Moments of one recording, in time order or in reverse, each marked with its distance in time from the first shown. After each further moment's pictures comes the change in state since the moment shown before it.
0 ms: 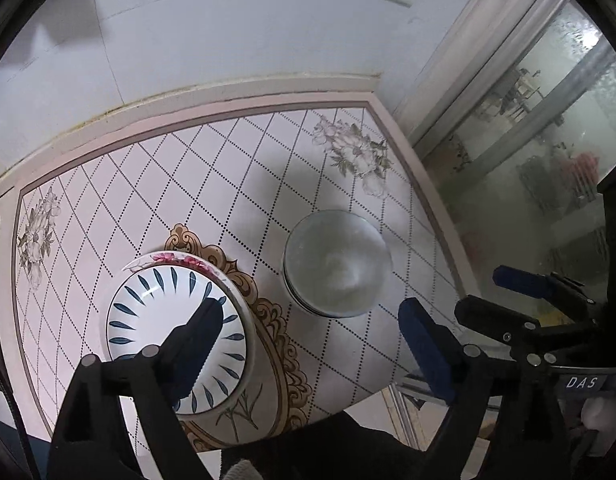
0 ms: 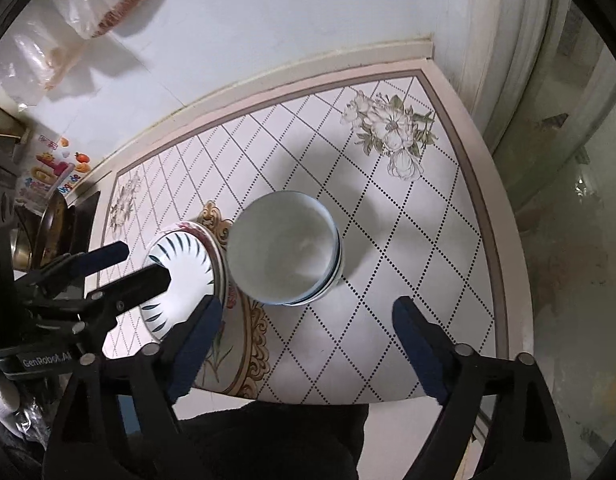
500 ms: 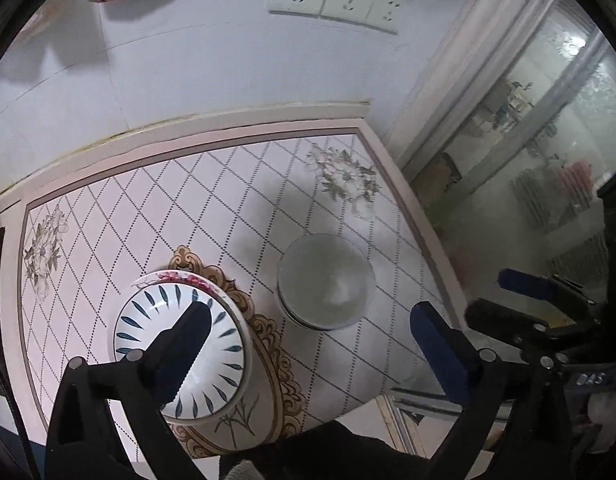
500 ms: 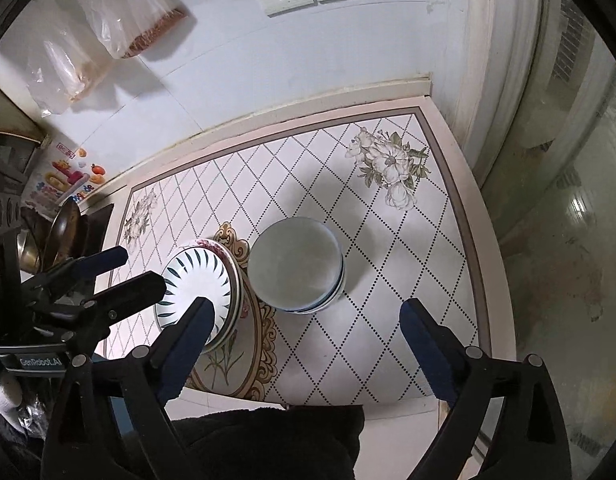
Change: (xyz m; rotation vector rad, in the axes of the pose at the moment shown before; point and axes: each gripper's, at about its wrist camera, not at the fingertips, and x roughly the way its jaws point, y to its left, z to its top) left arm -0.019 -0.006 0.001 0.006 -0.078 0.006; right arm -0.042 0.002 -0.002 -0.019 -0.077 0.007
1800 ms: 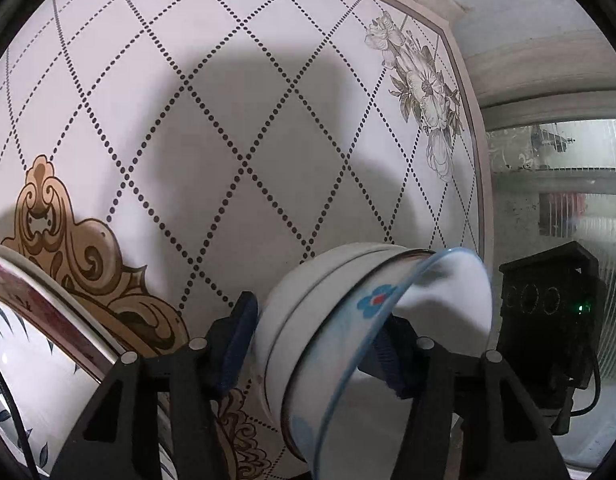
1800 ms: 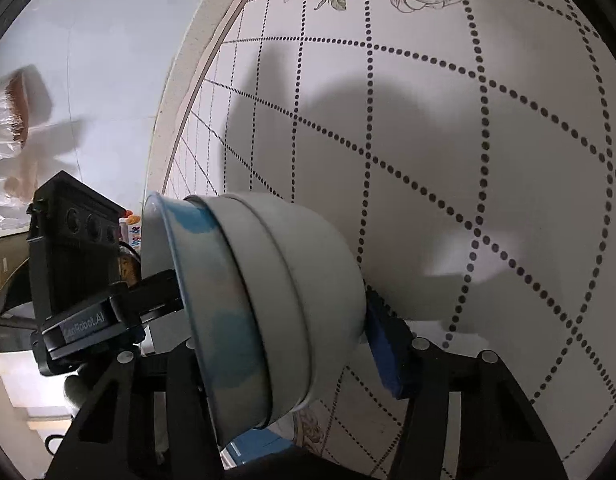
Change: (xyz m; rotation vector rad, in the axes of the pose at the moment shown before) left arm 0.222 0.048 0.013 -0.277 0.412 -0.188; right arm 0.269 -0.090 -0.012 0.436 0.312 0.489
